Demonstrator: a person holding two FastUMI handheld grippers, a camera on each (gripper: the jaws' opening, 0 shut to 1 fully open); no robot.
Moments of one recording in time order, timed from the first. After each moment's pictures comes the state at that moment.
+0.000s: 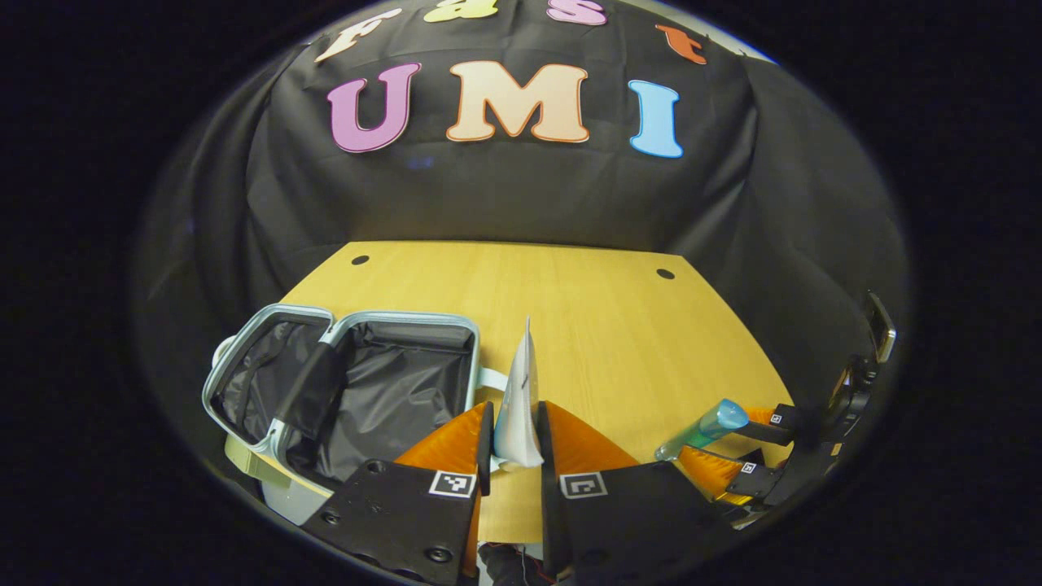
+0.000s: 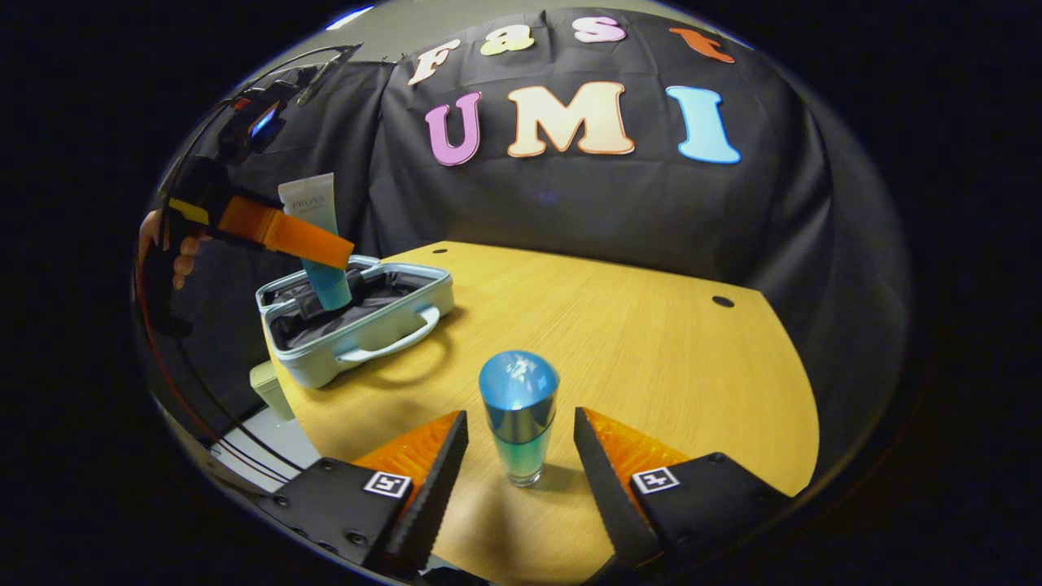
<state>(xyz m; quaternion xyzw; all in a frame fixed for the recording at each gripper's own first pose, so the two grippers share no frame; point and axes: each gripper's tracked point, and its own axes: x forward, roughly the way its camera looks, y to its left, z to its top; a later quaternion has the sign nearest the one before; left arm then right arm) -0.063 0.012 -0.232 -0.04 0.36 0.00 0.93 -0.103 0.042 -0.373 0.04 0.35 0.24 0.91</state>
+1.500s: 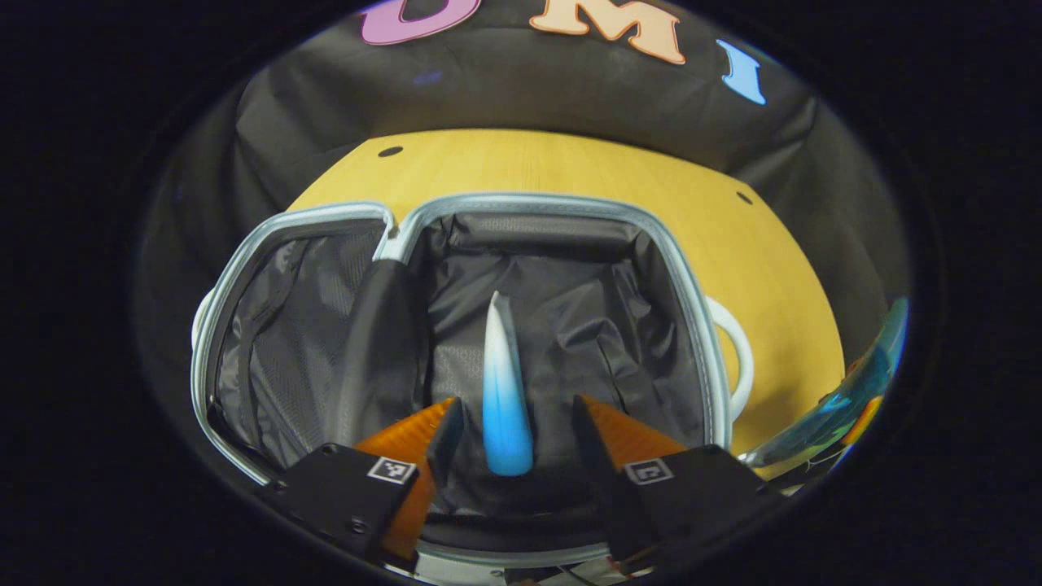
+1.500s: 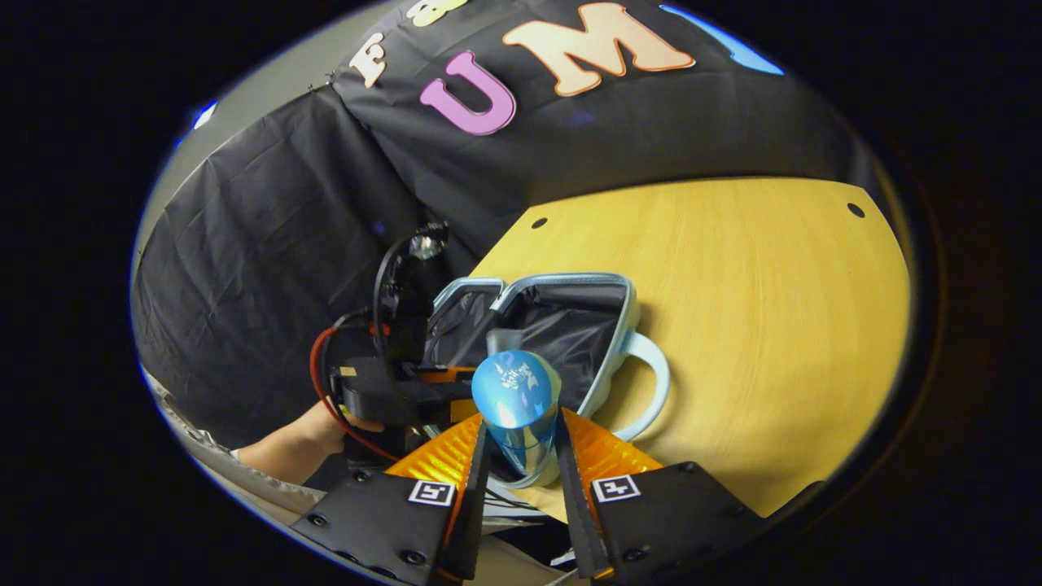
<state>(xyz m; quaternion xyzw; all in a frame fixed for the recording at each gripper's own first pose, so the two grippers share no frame) -0.057 0.181 -0.351 -0.07 0.51 -0.03 0.86 -0.074 0.287 -0.289 0.22 0.51 0.31 0.77</state>
